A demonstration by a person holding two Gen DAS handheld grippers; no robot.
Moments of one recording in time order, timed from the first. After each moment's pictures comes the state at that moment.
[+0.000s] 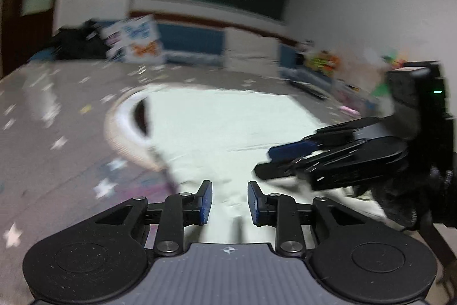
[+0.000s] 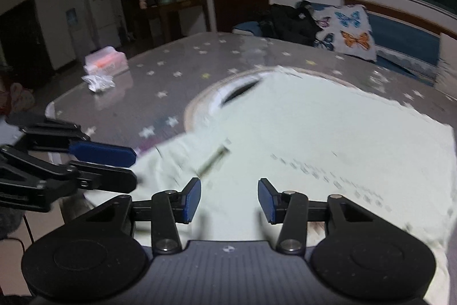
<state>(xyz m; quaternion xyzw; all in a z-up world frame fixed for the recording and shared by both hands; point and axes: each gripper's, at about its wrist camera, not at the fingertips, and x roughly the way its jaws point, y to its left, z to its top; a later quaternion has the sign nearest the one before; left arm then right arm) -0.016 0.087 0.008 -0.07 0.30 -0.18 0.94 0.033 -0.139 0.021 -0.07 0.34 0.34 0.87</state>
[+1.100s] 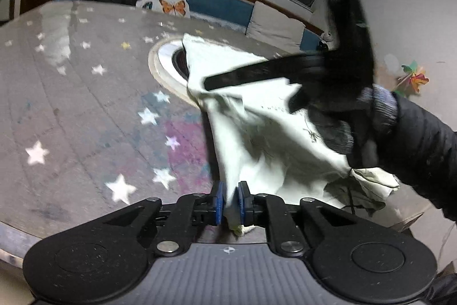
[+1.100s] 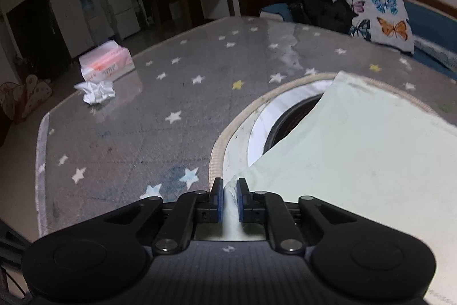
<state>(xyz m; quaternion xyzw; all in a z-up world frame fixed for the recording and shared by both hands) -0.045 0.130 -0.006 -0.13 0.36 -0.16 0.91 0.119 -0.033 0.003 -0.07 0.38 0.38 0.84</state>
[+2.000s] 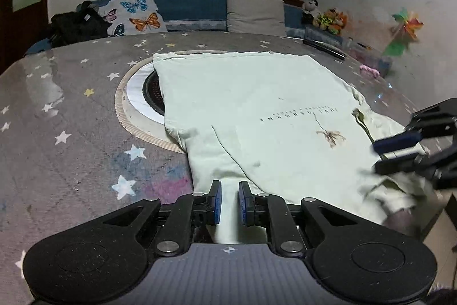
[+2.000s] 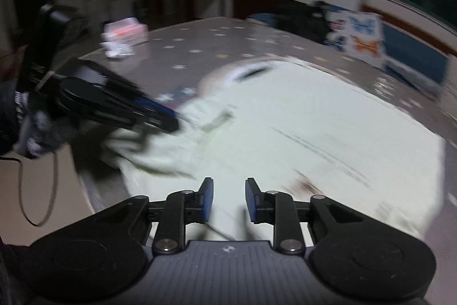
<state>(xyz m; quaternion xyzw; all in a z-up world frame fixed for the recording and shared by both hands) 0.018 0.086 -0.011 0.01 0.36 -0.19 0.92 -0.016 -0.165 0.025 -0.14 0.35 0.33 0.87</state>
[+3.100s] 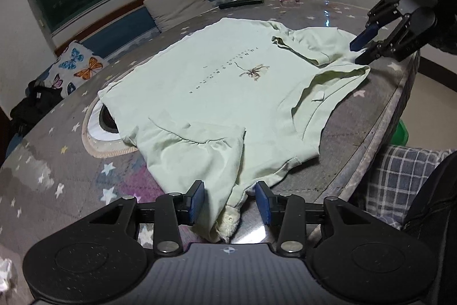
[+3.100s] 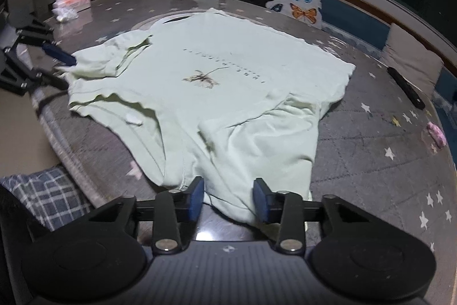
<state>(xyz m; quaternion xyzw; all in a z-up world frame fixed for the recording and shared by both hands) -0.042 0.045 -0.017 0.25 0.33 -0.28 0.87 -0.062 -0.267 0.000 -0.17 0.39 0.22 0.88</state>
